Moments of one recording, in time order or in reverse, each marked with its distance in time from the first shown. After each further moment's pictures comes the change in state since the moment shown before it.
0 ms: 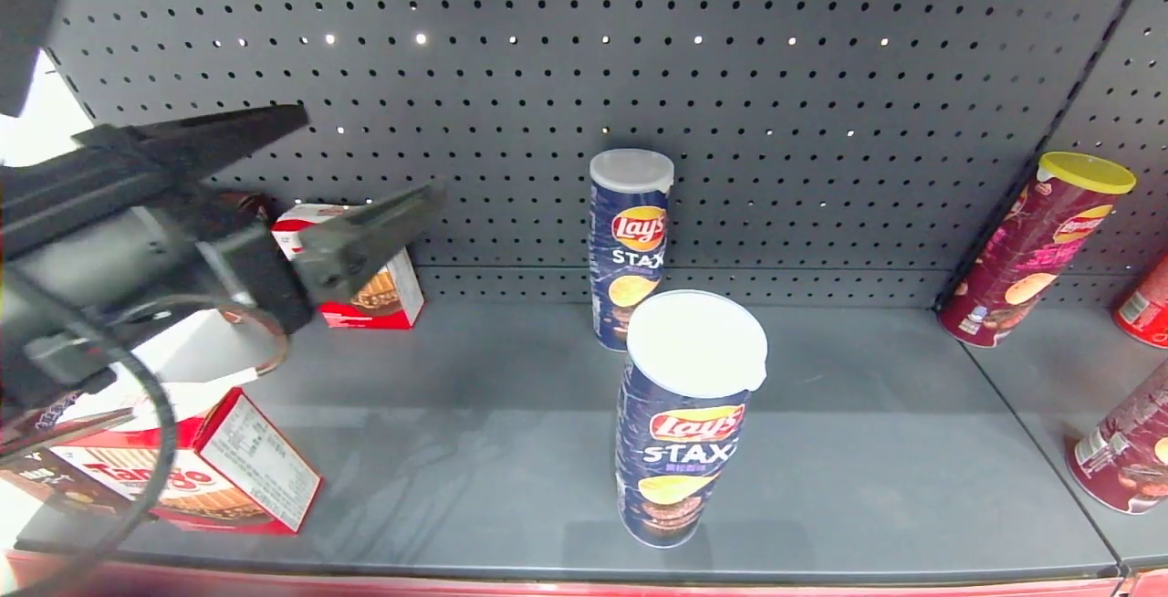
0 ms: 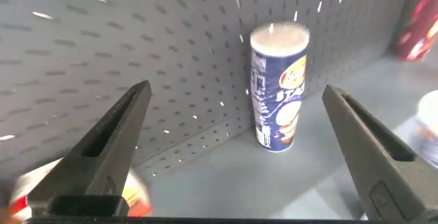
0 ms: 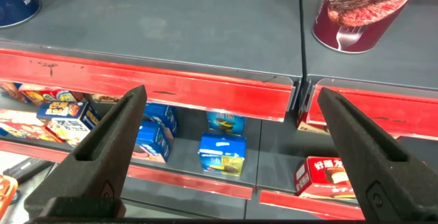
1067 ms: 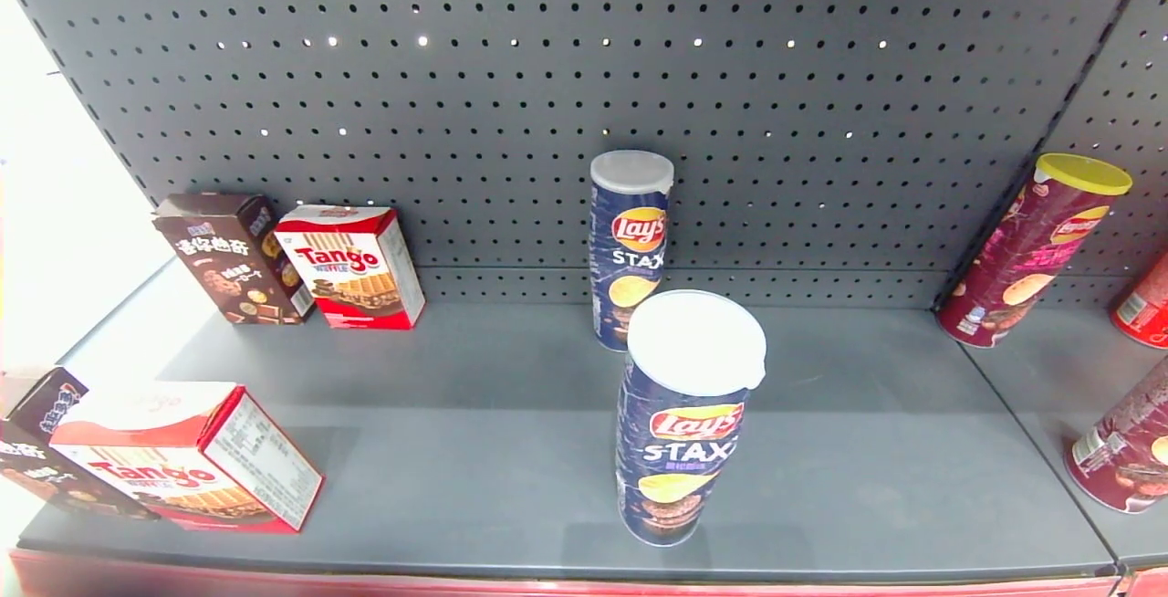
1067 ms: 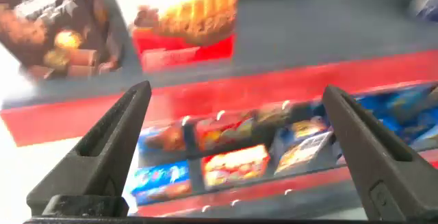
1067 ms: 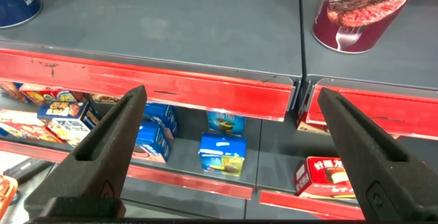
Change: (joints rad) left arm 0.579 -1.141 0.736 0.594 -0.190 -0.175; right arm 0.000 0.000 0.000 0.000 0.000 0.000
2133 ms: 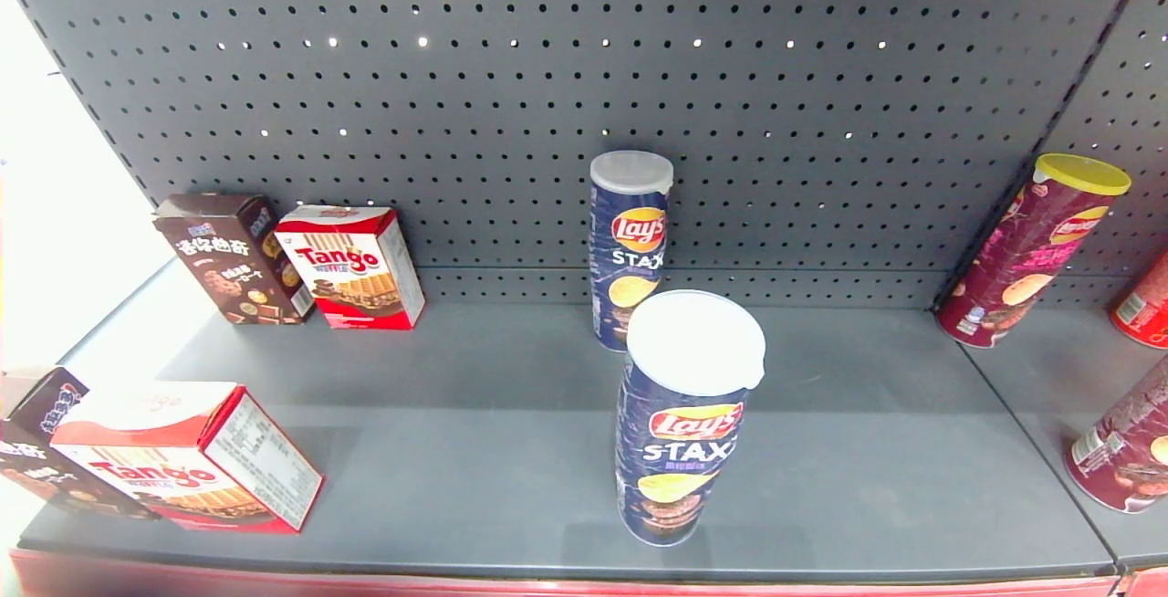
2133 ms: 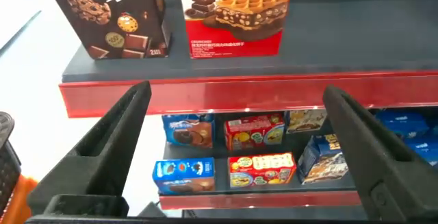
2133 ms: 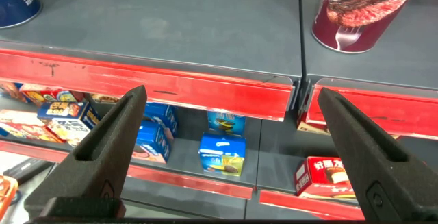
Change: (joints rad) left arm -0.003 -0.059 0.002 0.047 0.106 -0.015; right arm 0.000 0.000 0.000 0.000 0.001 -0.001
